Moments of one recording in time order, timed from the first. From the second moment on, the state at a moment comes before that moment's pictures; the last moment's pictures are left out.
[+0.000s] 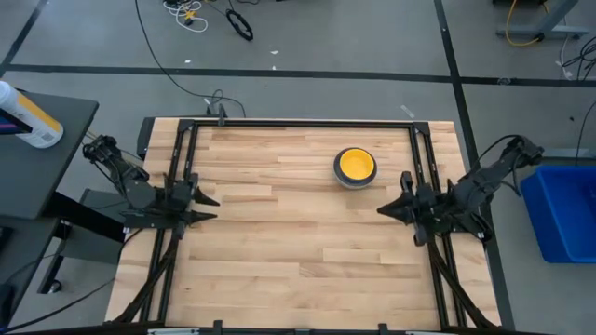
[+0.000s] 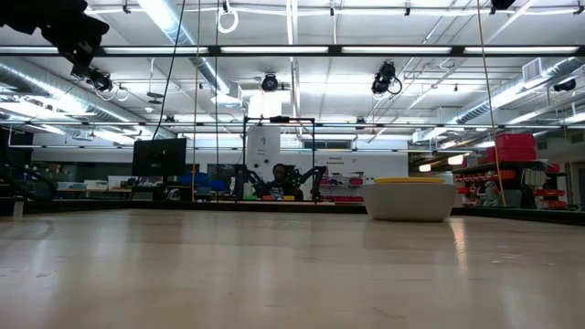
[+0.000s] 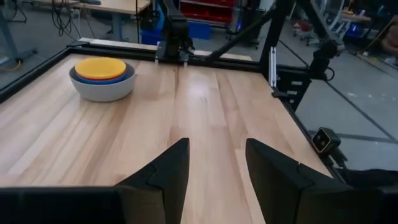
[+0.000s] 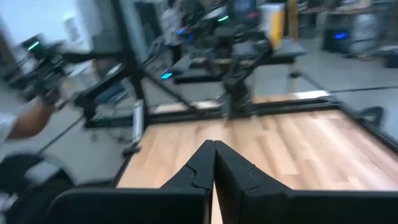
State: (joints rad) left arm -0.70 0.25 0.43 -0.44 -0.61 -0.32; right arm 0.60 0.63 0.66 -0.14 0.52 0.20
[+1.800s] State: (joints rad) left arm -0.88 0.05 0.11 -0.10 -0.35 -0.27; right arm 0.94 0.29 0.26 0.08 0.63 0.12
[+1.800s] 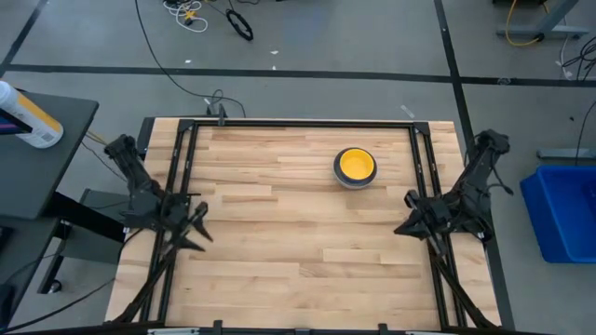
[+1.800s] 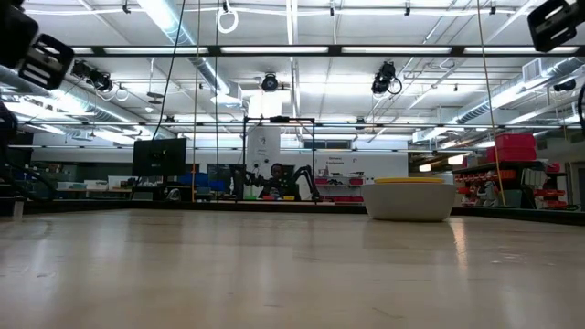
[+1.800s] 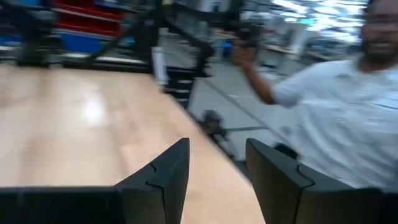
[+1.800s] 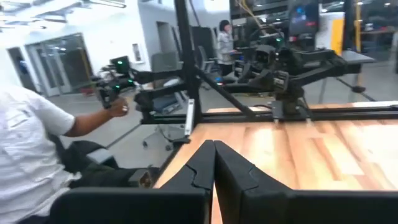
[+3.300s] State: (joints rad) left arm -0.25 0.00 0.03 -0.01 0.04 -0.12; right arm 1.09 0.28 0.06 0.13 1.02 0.08
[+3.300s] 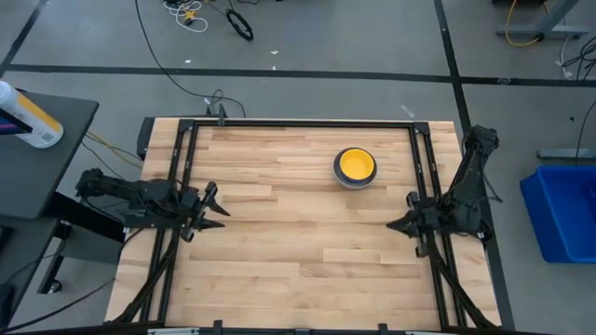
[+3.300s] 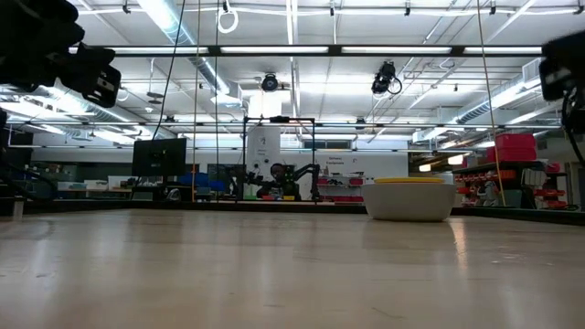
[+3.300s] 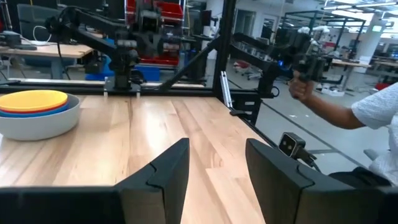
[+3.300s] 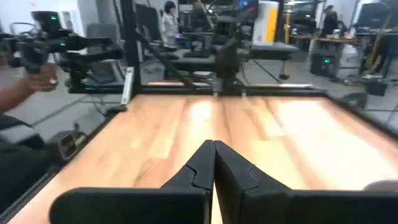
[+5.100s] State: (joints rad) left arm -0.25 0.00 0.04 -0.05 0.02 -0.14; right arm 0.66 0.00 0.05 -0.03 0.24 -0.19
